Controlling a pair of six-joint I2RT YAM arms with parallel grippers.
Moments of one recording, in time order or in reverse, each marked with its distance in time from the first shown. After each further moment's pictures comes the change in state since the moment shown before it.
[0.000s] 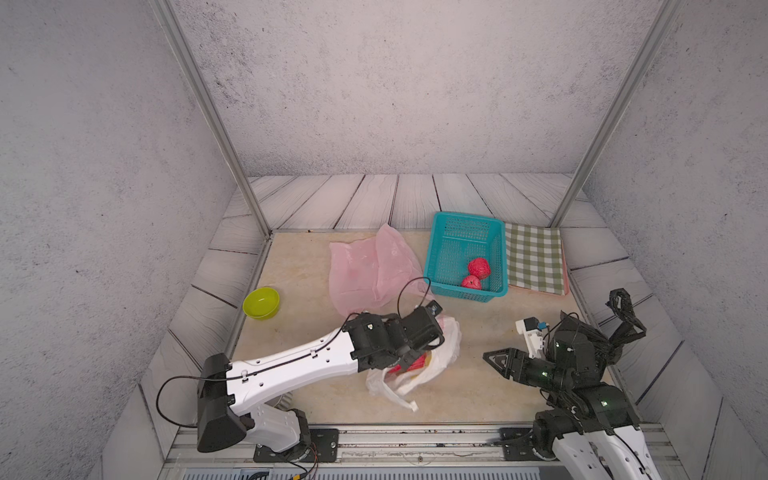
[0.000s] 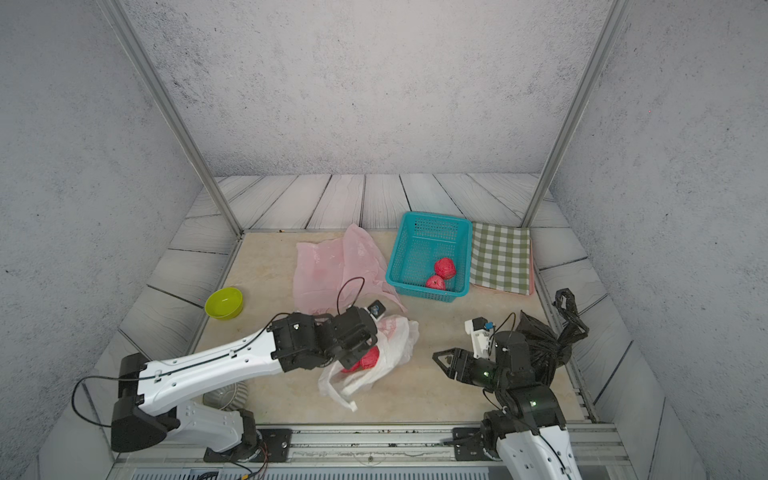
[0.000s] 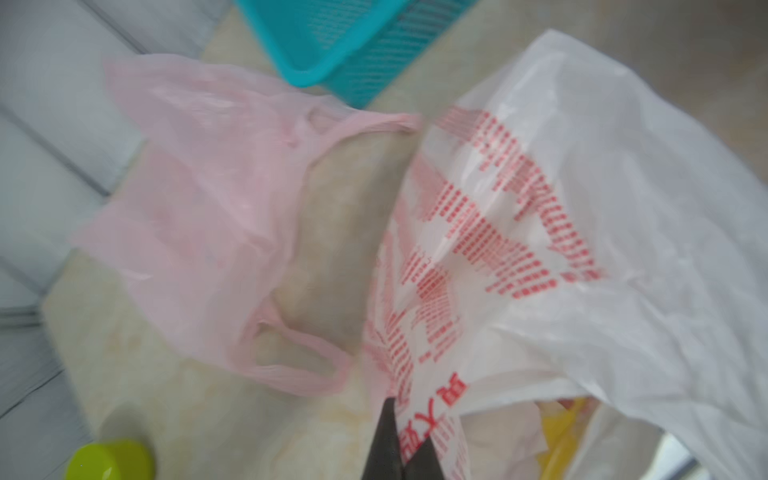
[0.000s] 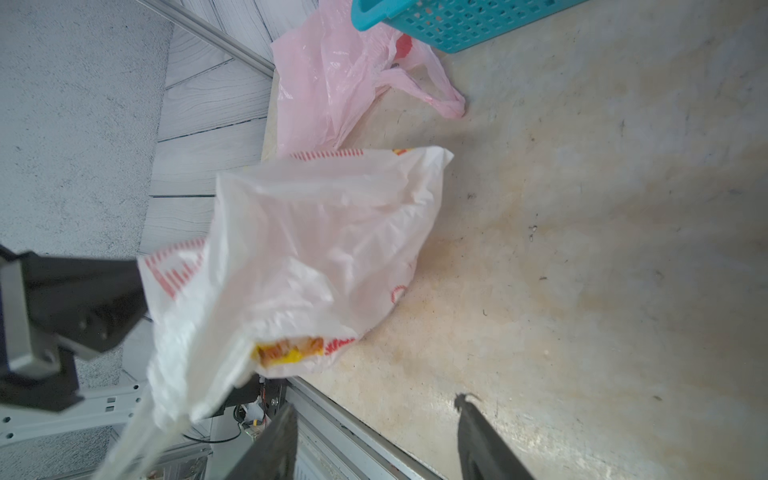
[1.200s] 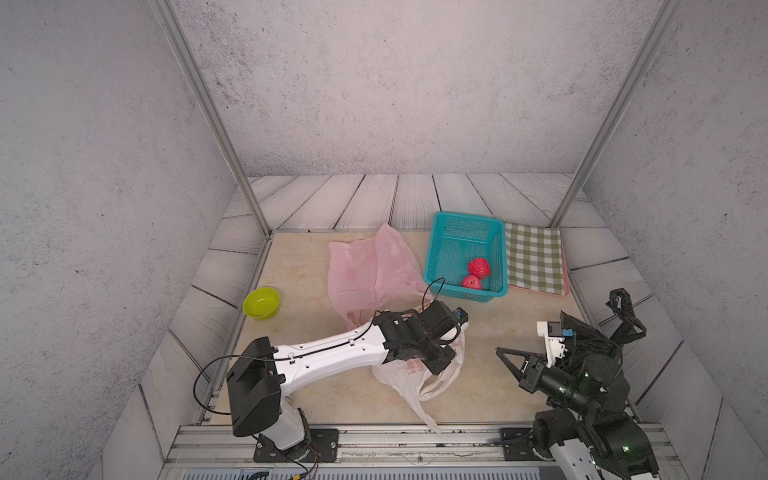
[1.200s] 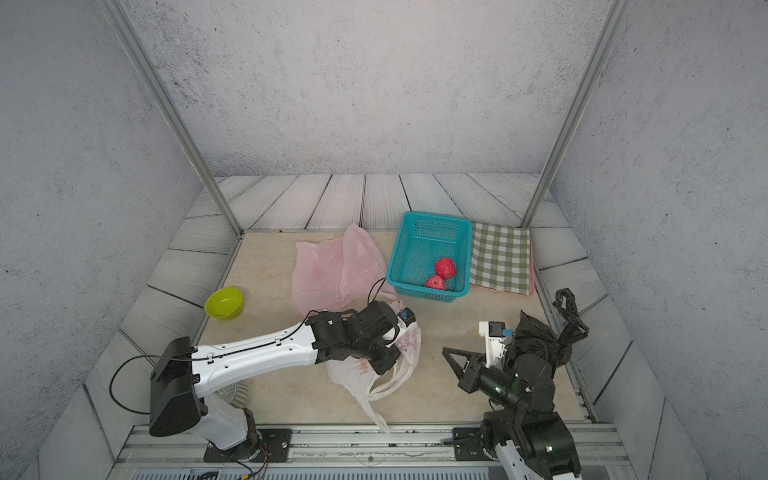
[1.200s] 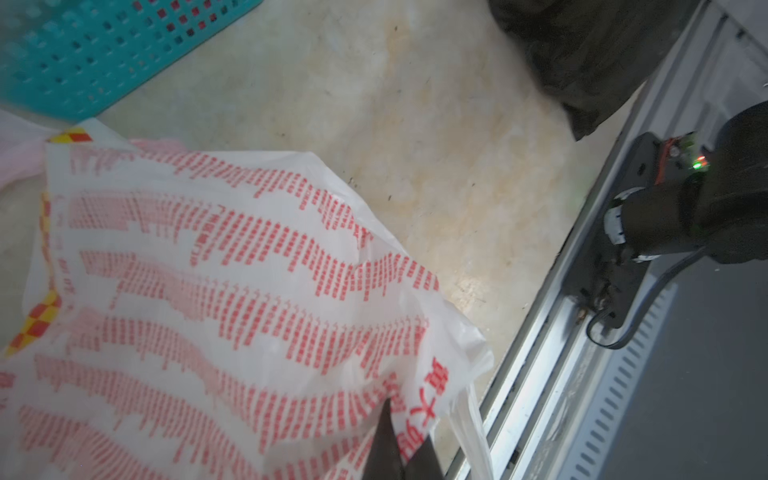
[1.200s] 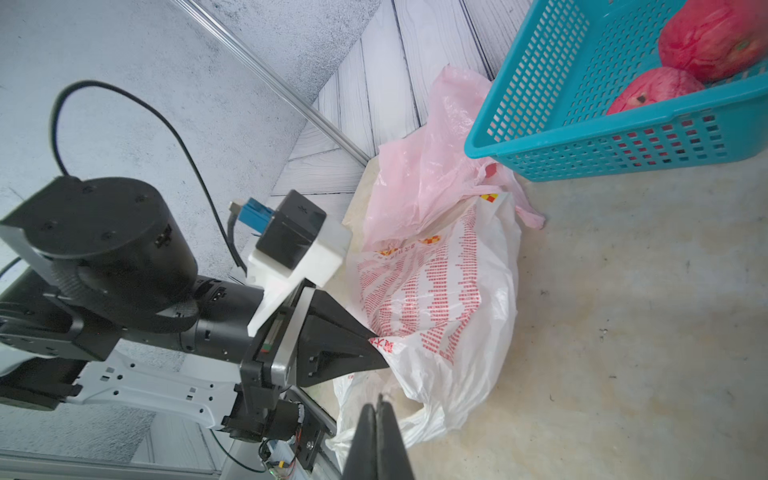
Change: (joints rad) left arm 0.005 0.165 -0.087 0.392 0.643 -0.061; right arm 0.000 -0.290 0.009 0.124 -0.029 0.119
